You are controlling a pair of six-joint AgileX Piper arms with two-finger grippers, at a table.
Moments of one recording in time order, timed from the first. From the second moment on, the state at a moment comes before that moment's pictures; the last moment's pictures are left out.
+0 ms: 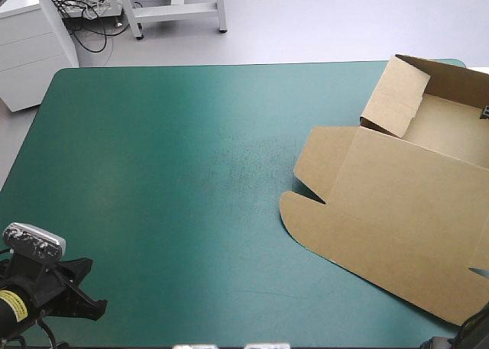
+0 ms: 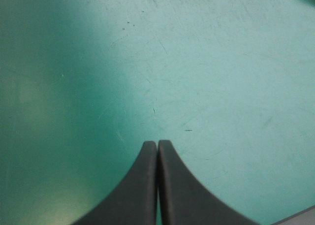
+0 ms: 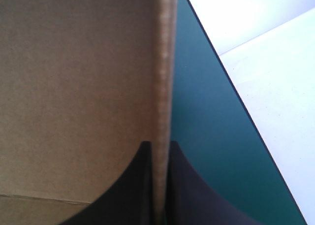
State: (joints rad) left arm -0.53 0.46 -0.82 0.13 1.23 -0.14; right arm -0.49 1.88 -1.86 0.01 1.25 -0.03
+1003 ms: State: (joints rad) left arm -0.53 0.46 -0.82 0.14 1.22 -0.14; right arm -0.50 1.85 -1.86 0.01 1.24 -0.05
